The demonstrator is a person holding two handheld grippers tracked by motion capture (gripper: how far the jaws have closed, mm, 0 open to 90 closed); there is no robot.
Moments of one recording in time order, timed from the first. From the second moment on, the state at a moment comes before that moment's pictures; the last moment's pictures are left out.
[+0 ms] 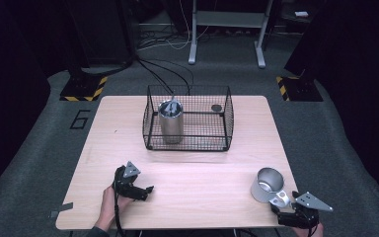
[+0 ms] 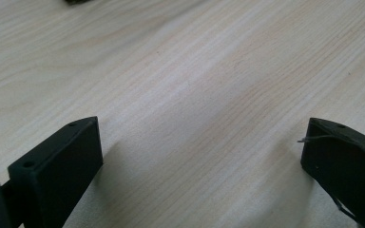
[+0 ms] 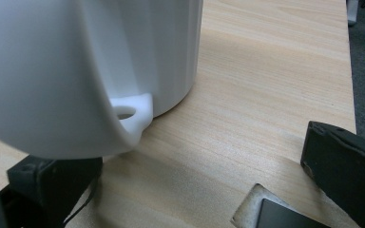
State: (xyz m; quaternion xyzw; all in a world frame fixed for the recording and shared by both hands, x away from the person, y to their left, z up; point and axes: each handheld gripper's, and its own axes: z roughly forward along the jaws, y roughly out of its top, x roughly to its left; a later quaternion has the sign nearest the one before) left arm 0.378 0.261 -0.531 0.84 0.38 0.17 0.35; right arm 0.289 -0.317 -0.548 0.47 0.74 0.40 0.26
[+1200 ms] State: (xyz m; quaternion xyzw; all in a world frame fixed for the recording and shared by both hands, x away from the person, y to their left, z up) left arm 0.379 0.262 -0.531 0.84 0.37 0.17 0.35; right arm 0.279 -0.307 -0.517 0.46 0.77 0.40 0.21
